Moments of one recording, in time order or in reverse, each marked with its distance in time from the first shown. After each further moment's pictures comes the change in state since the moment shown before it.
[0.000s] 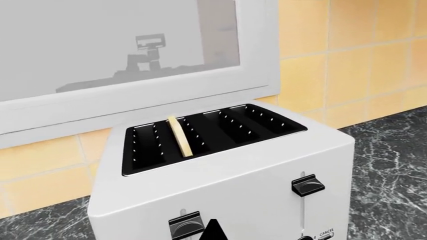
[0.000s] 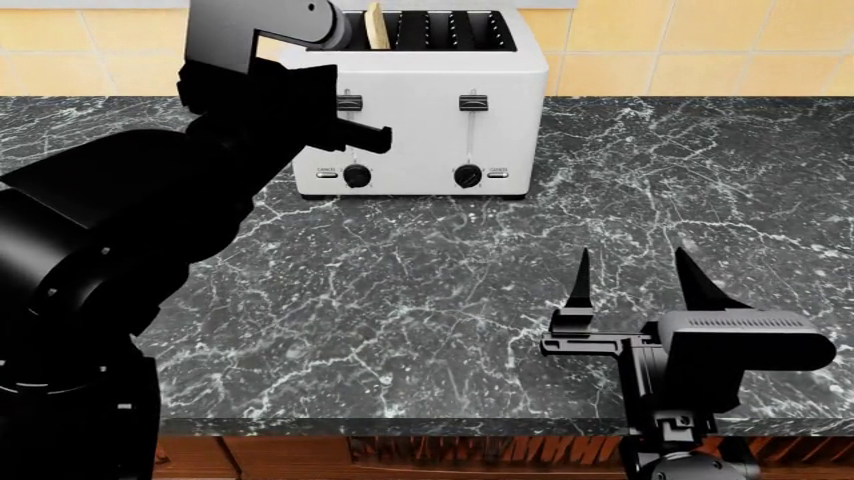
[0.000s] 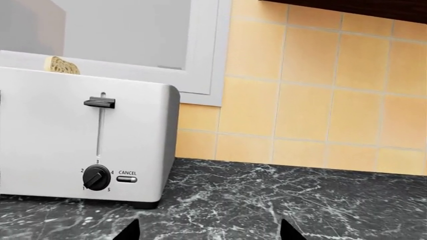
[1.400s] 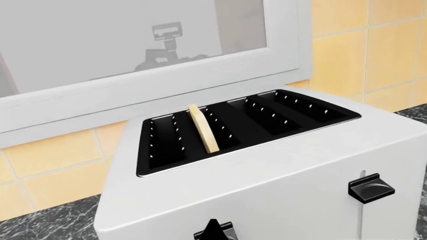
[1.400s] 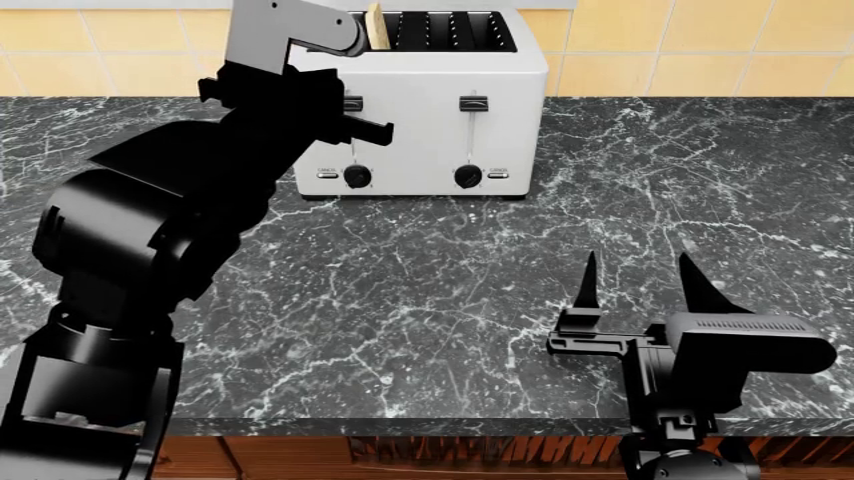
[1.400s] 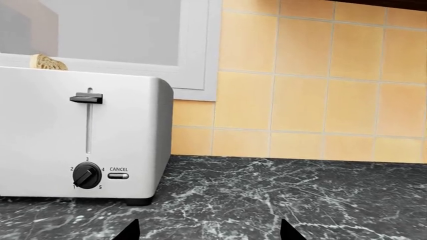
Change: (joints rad) left arm -0.054 0.021 0.153 -0.330 0.146 0.263 0.063; right arm 0.005 0.020 0.000 0.081 0.055 -0.079 0.024
